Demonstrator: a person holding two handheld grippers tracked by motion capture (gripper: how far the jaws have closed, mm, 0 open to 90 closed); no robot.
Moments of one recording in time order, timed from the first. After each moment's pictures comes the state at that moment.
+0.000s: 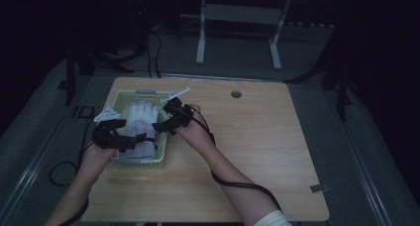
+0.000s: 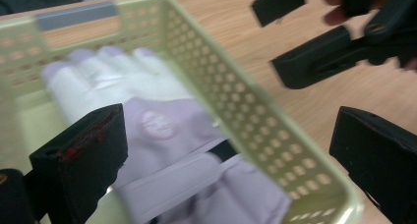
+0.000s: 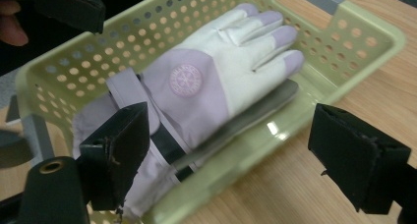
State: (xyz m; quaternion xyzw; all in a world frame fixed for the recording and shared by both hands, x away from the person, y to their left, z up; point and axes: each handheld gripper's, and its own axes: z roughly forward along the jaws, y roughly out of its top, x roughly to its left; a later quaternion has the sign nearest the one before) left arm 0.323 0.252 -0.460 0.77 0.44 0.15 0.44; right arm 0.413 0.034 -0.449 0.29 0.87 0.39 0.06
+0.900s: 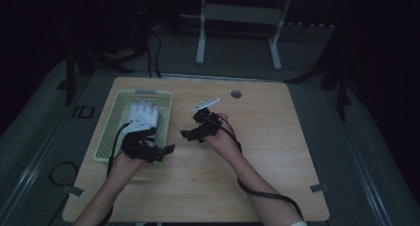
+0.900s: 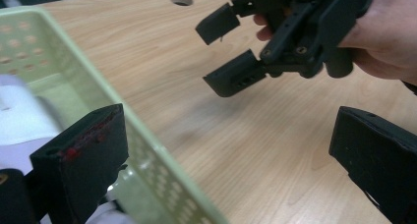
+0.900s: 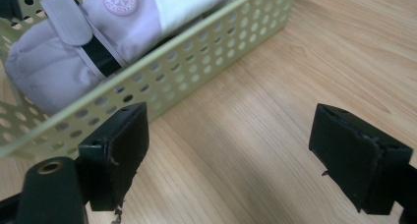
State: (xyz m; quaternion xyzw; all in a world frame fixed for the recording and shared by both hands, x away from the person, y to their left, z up) left arm 0.308 0.180 -0.467 0.78 0.39 0.11 0.48; right arm 0.409 -0.045 -0.477 0.31 0.87 0.37 0.08
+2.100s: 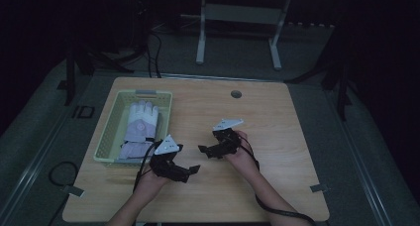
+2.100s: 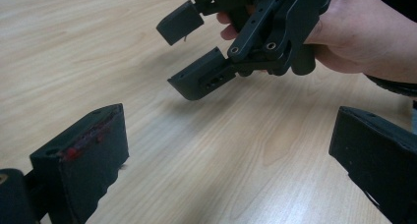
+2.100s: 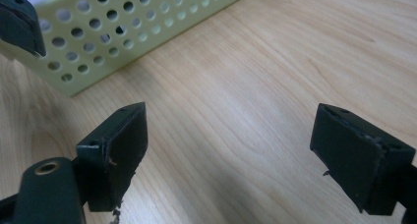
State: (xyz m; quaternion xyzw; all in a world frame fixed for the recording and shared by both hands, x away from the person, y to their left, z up) left arm 0.286 0.111 -0.513 0.80 0.33 0.09 0.49; right arm 0.380 -0.113 -0.524 0.30 0.86 0.40 0.08
